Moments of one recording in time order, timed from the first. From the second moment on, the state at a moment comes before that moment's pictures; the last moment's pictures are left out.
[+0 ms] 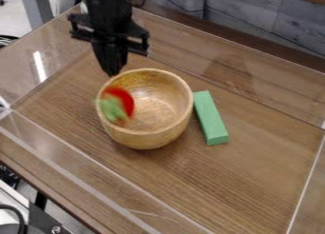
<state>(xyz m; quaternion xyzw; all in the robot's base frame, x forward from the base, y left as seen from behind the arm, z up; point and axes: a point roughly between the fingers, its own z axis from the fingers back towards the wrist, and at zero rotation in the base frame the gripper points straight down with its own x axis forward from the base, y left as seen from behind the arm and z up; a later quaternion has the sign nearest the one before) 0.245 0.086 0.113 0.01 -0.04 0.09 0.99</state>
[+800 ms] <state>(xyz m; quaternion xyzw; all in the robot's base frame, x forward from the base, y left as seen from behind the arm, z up) 0.242 0.064 0.122 0.01 -0.01 0.09 1.00</state>
